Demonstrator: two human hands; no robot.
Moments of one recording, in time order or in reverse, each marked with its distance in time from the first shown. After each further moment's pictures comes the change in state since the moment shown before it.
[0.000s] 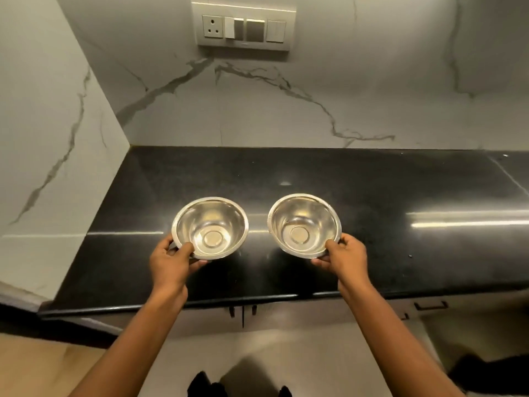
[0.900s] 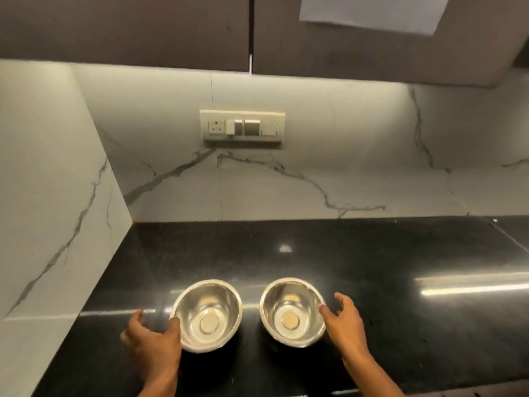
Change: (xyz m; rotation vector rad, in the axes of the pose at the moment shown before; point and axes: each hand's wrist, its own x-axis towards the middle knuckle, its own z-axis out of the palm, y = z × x) left_hand 0.047 -0.009 0.005 0.472 0.385 0.192; right_hand 0.053 0.003 0.018 -0.399 0.050 -0.154
